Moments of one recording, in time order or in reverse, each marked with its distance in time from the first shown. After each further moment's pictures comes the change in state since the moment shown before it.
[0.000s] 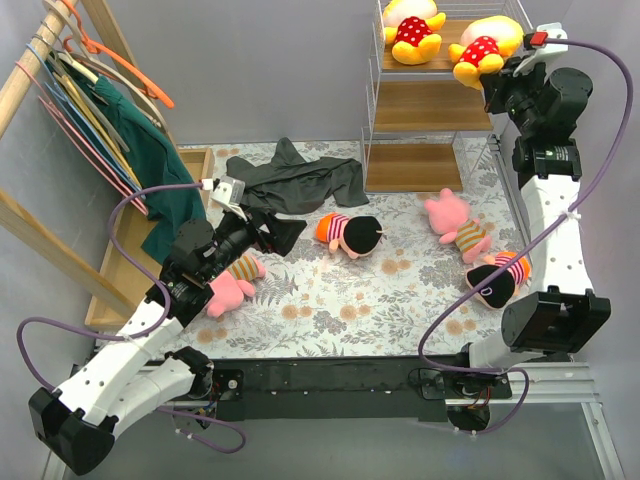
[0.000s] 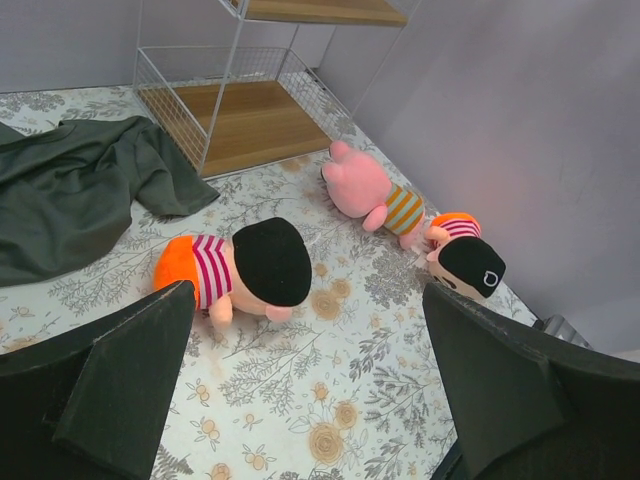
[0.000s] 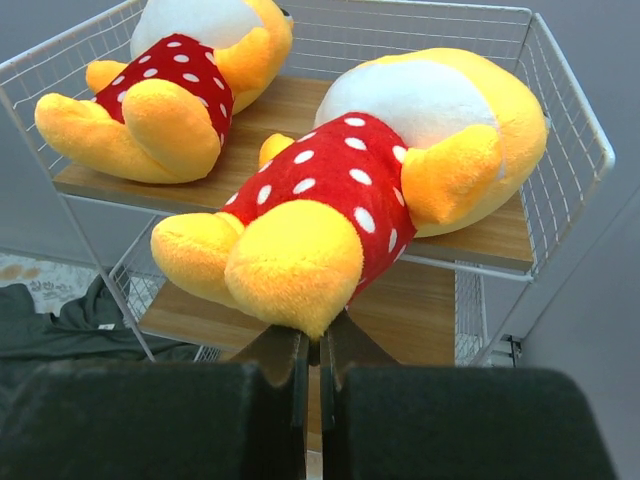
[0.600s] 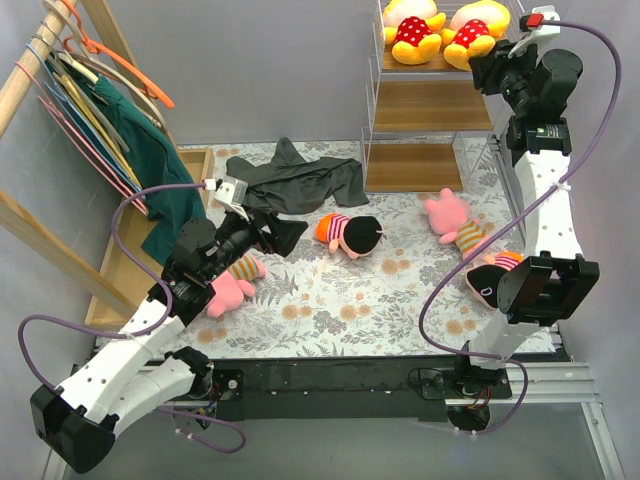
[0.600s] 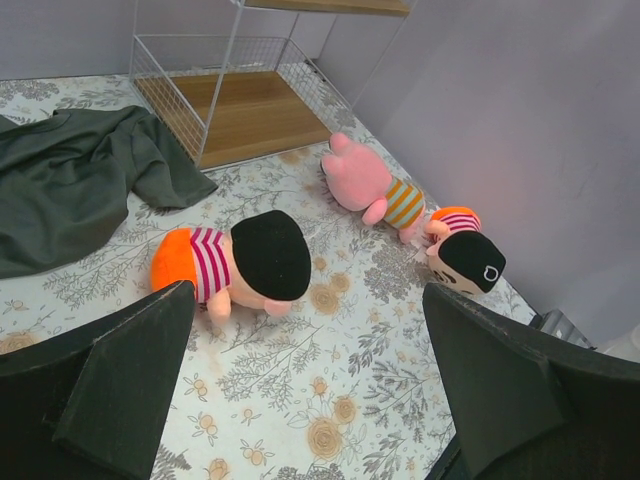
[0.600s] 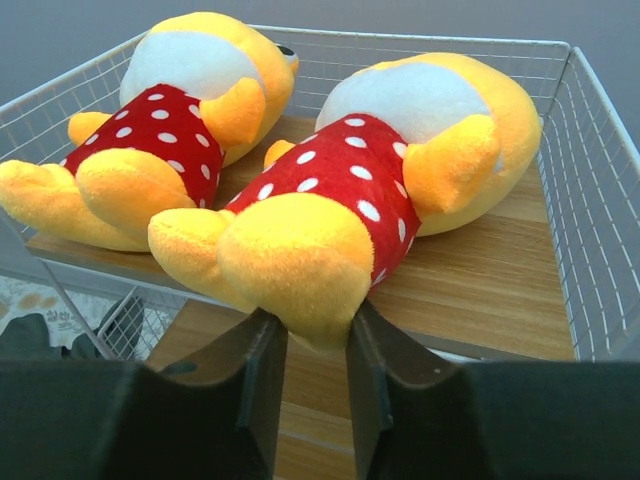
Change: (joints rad) left arm 0.000 0.013 -0.004 0.002 0.008 -0.008; right arm -0.002 0.203 0.176 0.072 -0.061 0.062
